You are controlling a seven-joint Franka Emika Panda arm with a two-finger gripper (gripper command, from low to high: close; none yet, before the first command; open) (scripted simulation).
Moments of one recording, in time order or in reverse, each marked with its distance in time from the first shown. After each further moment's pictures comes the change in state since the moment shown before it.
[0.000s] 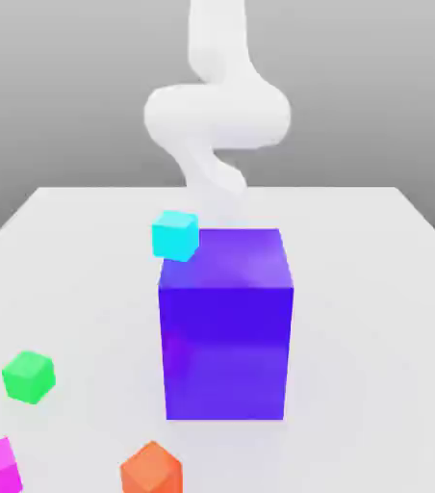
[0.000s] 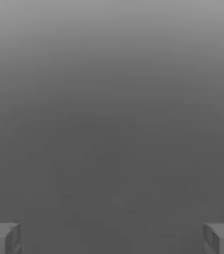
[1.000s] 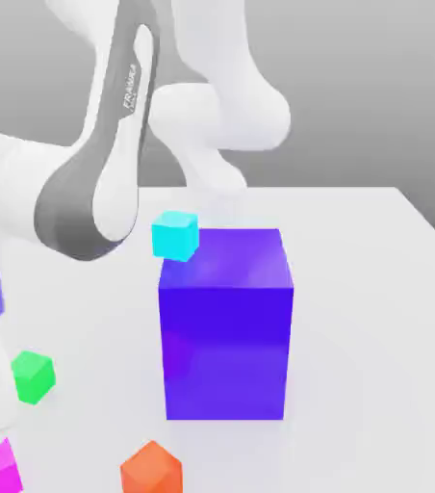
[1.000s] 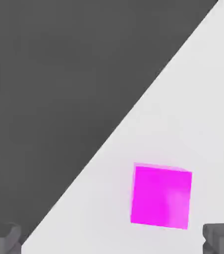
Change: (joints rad) arm -0.283 1.099 -0.167 0.077 0.136 0.291 0.336
